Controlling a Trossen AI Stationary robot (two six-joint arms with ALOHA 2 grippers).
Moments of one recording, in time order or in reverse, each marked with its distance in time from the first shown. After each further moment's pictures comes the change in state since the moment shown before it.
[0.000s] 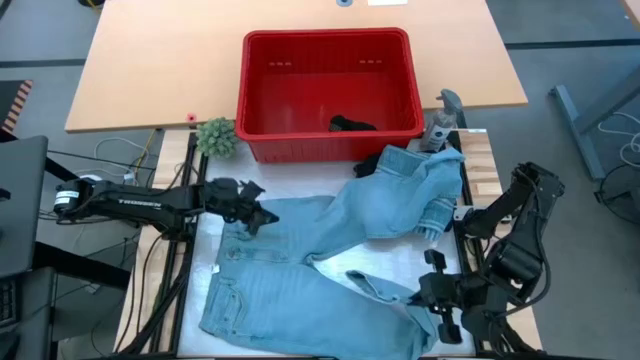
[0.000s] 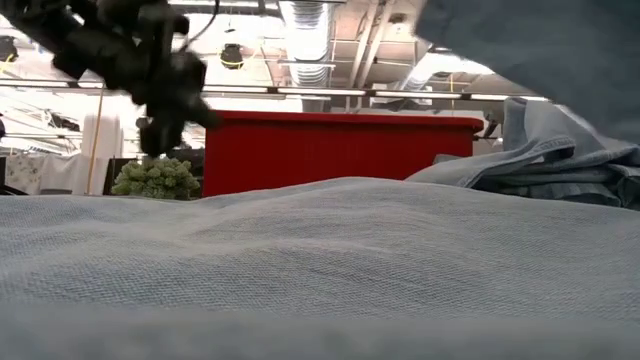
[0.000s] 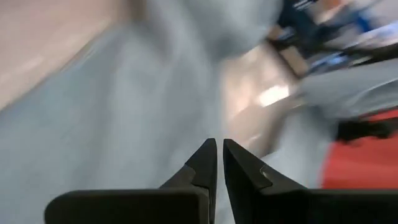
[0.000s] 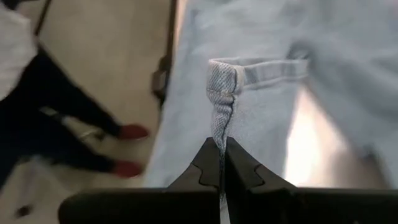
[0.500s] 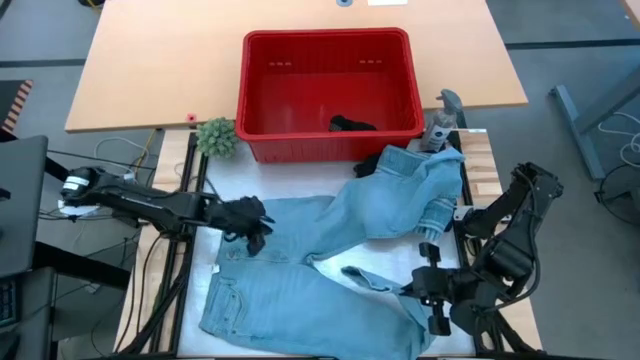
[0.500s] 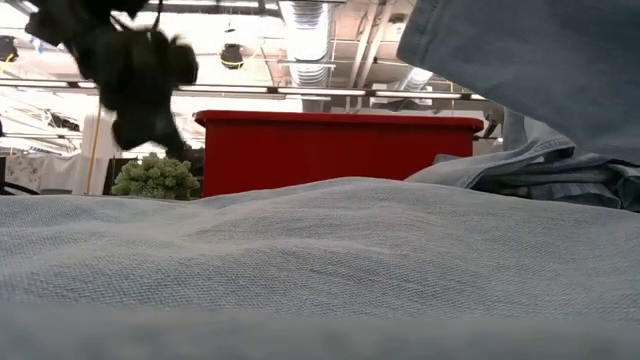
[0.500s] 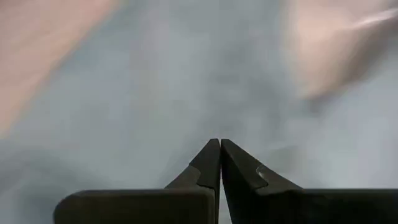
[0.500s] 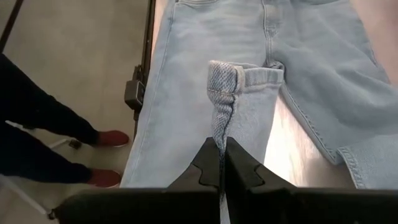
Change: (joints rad) left arm -0.252 0.101 0.155 -0.389 -0.314 0.115; right arm -0.032 0.005 0.000 -0.019 0.027 -0.032
